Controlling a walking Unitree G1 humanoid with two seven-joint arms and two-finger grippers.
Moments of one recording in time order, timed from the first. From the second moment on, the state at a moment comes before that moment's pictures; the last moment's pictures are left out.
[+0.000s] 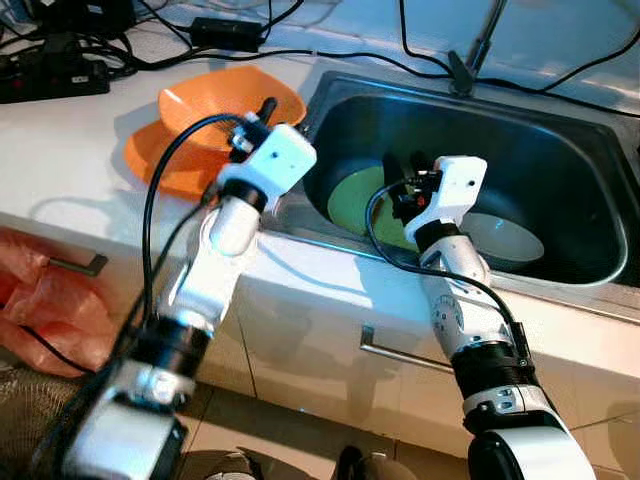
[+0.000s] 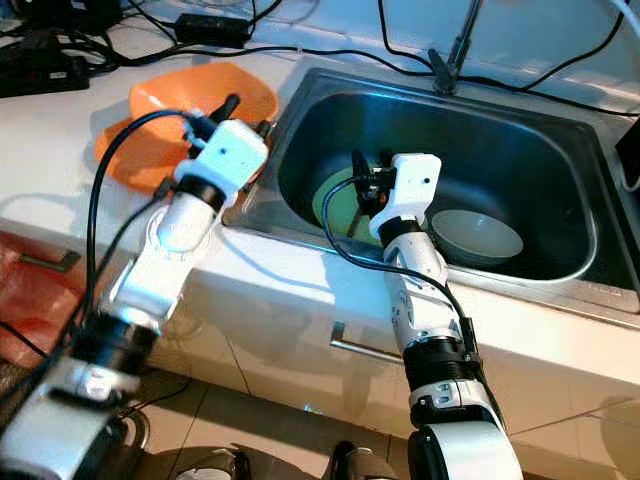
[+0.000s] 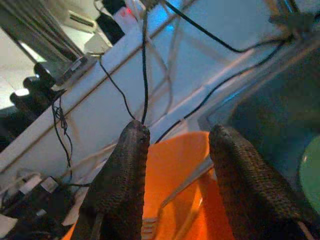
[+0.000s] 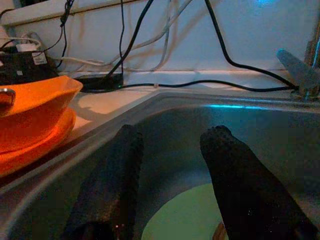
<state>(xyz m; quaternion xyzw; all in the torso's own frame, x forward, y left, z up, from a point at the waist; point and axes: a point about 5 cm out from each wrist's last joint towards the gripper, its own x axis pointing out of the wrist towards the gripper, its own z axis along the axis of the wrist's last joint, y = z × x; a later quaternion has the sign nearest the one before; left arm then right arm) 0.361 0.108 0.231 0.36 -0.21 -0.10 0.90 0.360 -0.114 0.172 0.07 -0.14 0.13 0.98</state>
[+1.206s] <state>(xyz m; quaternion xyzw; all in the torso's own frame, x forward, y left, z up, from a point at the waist) 0.389 0.088 0.233 0.49 -0.16 -0.16 0.84 0.360 -0.113 0.173 0.08 -0.14 0.12 0.98</state>
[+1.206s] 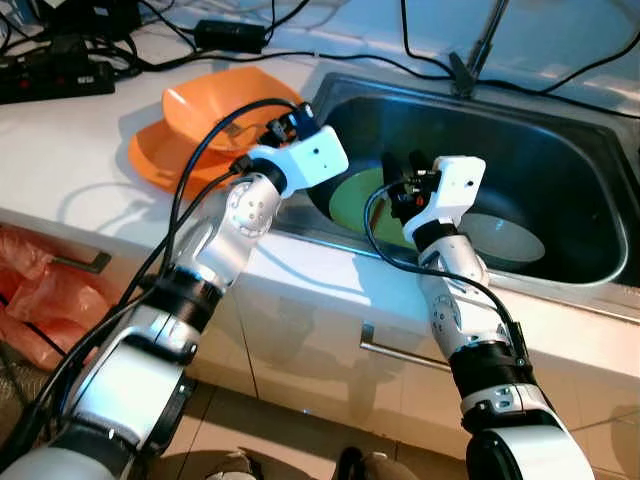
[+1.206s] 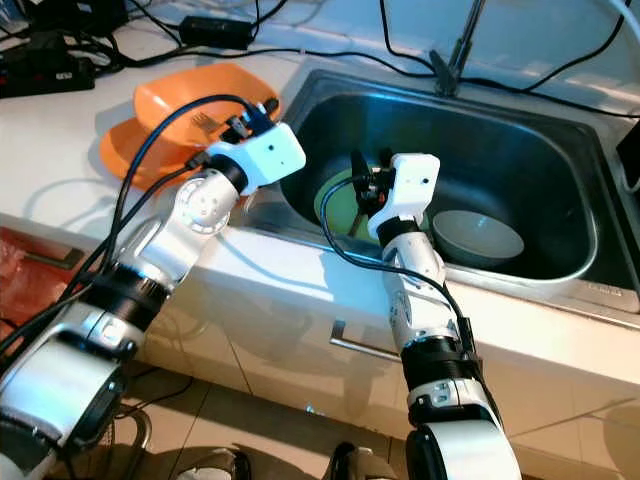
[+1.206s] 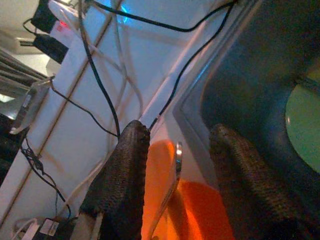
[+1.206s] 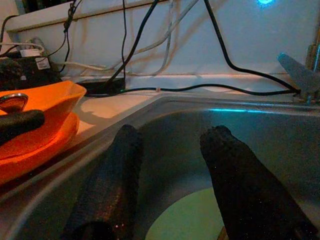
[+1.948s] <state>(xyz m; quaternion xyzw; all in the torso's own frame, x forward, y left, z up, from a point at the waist) 0.398 0.095 0.225 0.51 -0.13 -0.12 0.84 0.360 -0.113 0.173 0.08 -0.14 0.12 0.98</state>
